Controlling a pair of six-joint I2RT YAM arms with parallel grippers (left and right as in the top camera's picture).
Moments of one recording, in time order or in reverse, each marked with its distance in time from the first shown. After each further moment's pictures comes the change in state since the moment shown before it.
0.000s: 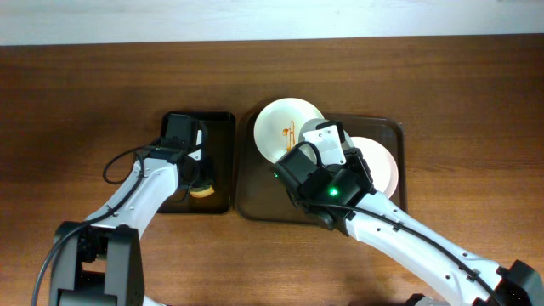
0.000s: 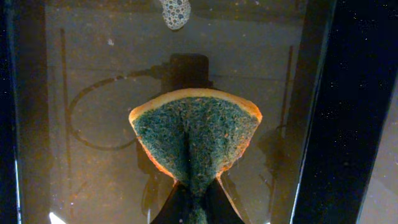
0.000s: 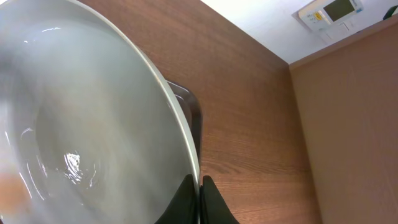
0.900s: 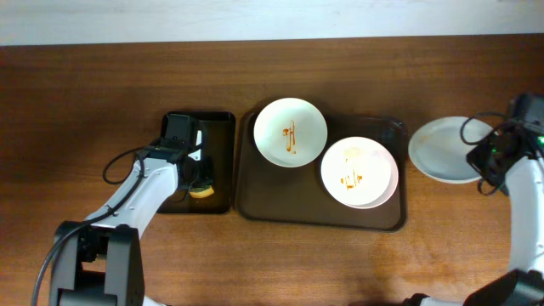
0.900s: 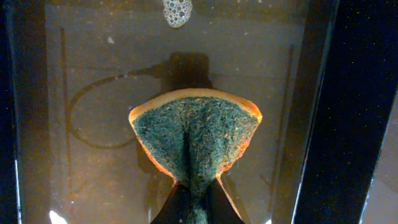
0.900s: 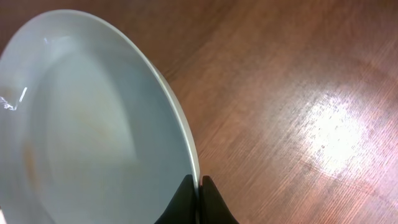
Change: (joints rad) left arm 0.002 0.002 0.000 -0.004 0.001 0.000; right arm -1.203 0.002 0.116 -0.089 -0.778 0.158
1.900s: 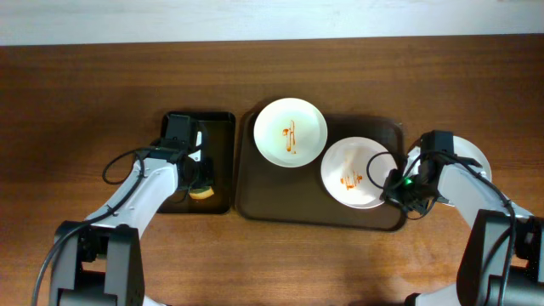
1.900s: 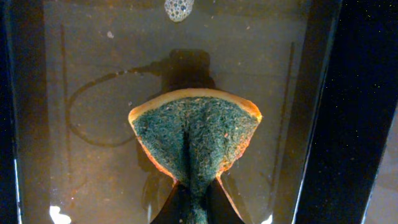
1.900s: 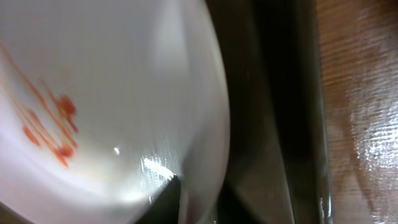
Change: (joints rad) left arm 0.000 0.000 0.000 -0.011 0.001 0.000; right arm 0.257 0.182 -0.391 0.293 -0.520 -0.220
